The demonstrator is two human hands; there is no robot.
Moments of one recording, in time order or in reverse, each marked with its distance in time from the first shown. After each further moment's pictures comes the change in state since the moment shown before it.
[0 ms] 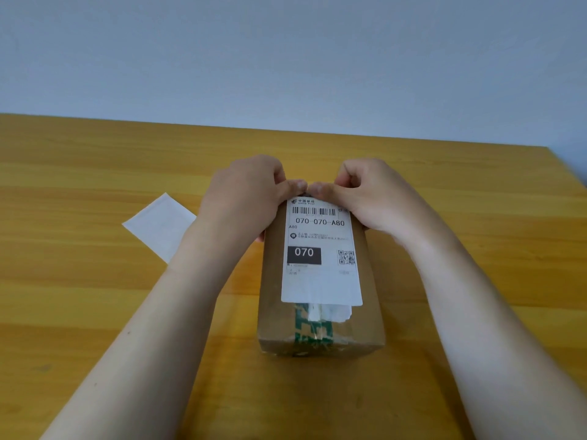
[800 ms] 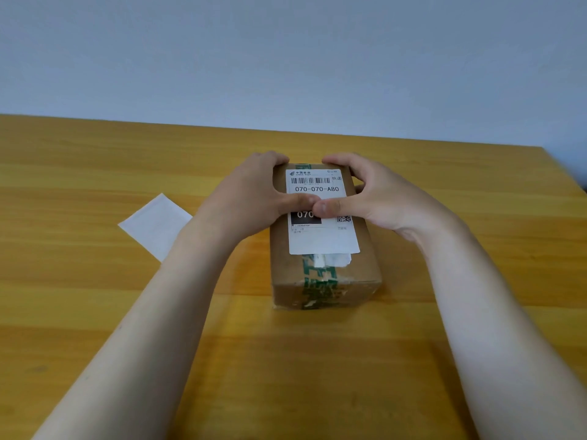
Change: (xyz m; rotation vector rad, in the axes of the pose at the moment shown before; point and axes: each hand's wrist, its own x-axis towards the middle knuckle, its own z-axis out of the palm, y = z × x) left_hand 0.001 -0.001 0.002 -0.181 -0.082 0.130; right_hand 0.006 0.017 -0.016 0.122 -0.198 0.028
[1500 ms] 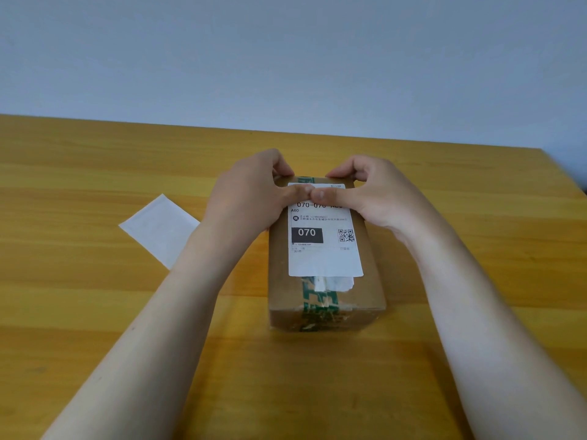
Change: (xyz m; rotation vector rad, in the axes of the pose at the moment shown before) left_hand 0.003 -0.002 0.007 0.010 0.143 -0.066; right_hand 0.006 0.001 0.008 -0.015 0.206 -0.016
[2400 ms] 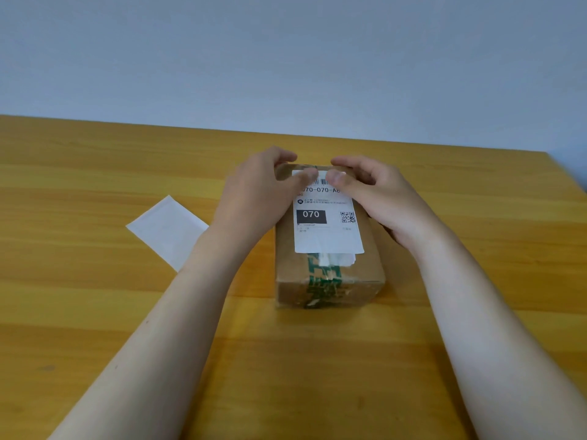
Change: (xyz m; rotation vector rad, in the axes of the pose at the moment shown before) left_hand 0.004 -0.002 0.004 -0.117 0.078 0.030; right_hand 0.006 0.013 0.004 0.211 -0.007 -0.003
